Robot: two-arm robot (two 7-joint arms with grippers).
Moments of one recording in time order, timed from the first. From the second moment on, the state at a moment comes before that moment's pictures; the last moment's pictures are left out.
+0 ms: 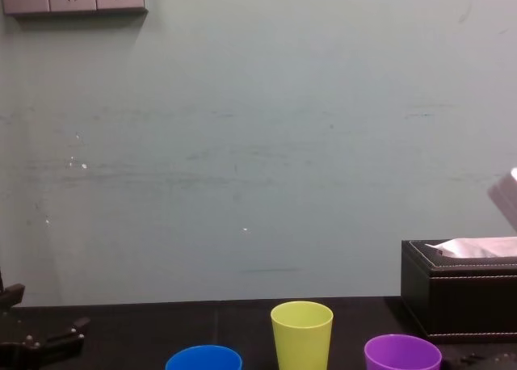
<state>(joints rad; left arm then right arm) -0.20 0.60 0.45 -1.41 -0.25 -0.12 0.03 0.17 0.46 -0.40 -1.60 0.35 0.37 0.24</state>
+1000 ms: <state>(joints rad) -0.20 0.60 0.45 -1.41 -0.25 -0.12 0.03 0.19 0.36 -0.38 -1.50 0.26 0.32 0.23</state>
